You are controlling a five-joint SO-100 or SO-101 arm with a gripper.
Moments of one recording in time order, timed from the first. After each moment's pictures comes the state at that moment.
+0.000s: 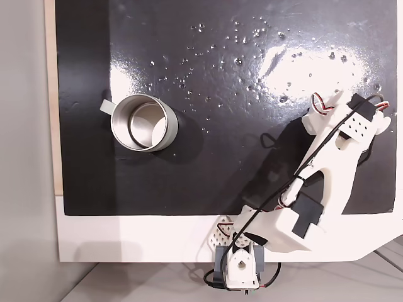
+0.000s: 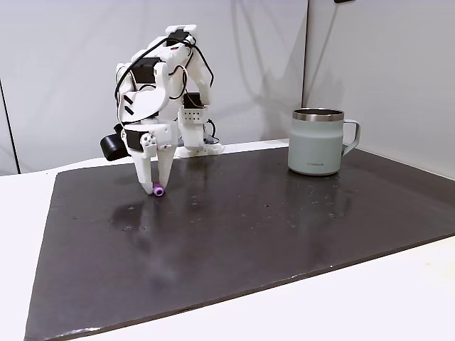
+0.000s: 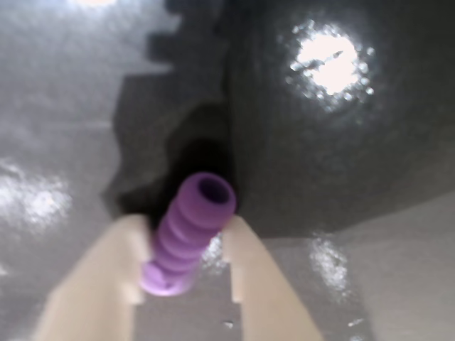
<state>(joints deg) 33.7 71.5 85.7 70.1 28.8</state>
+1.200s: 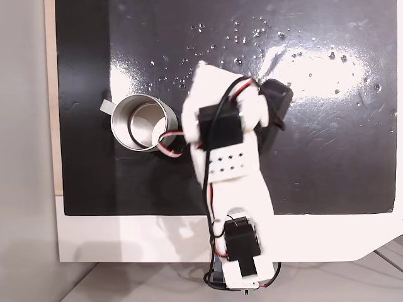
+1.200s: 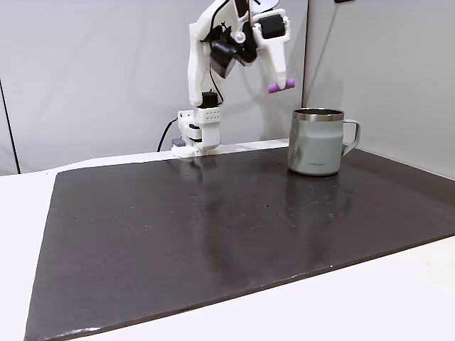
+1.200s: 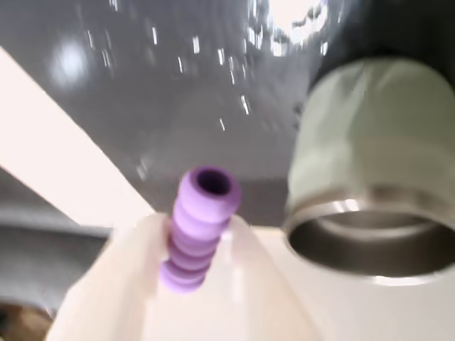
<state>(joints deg) -15.6 98.8 64.2 93.8 29.5</state>
